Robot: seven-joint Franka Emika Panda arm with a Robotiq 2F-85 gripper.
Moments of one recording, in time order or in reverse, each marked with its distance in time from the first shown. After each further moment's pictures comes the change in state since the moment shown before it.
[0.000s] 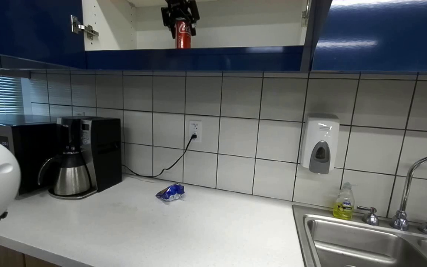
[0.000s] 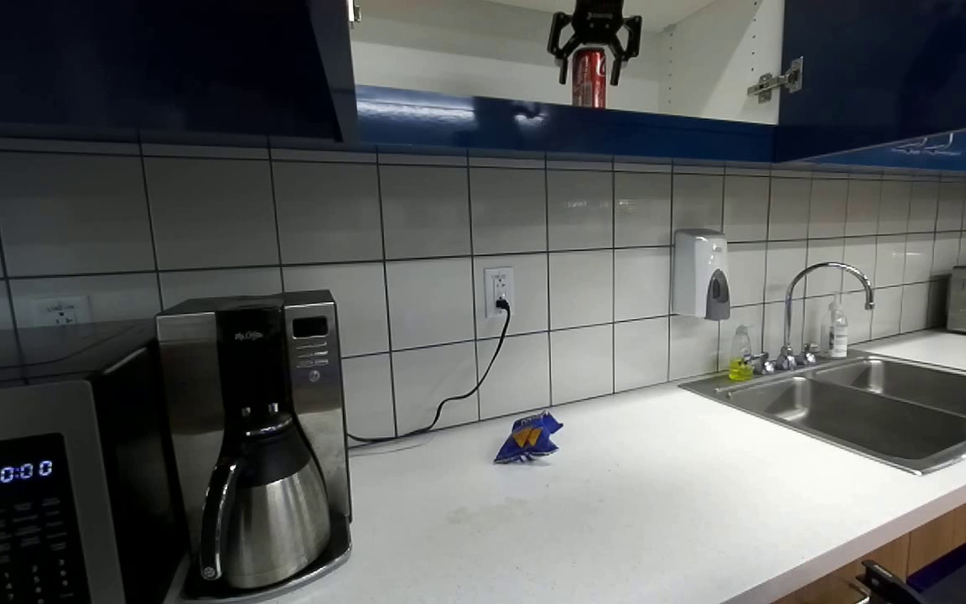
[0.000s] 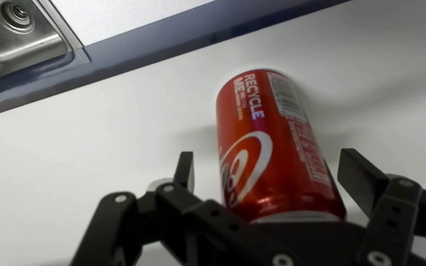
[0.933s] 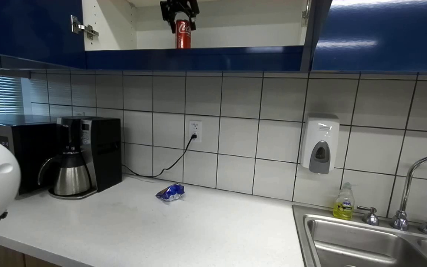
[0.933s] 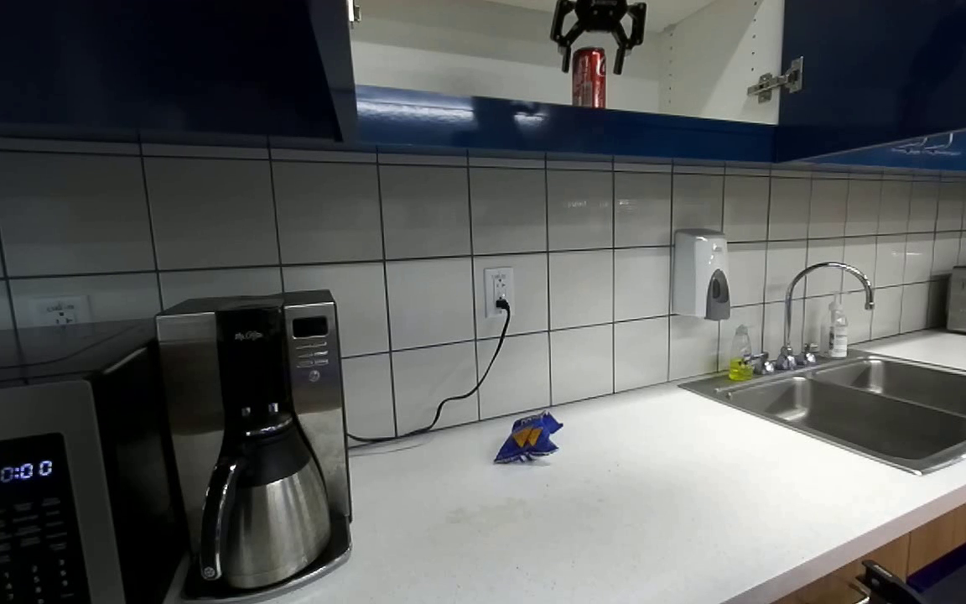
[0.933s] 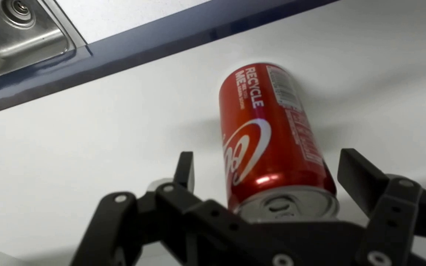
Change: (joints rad) arm 0.000 -0.009 -0.001 0.028 -0.002 -0.017 0.000
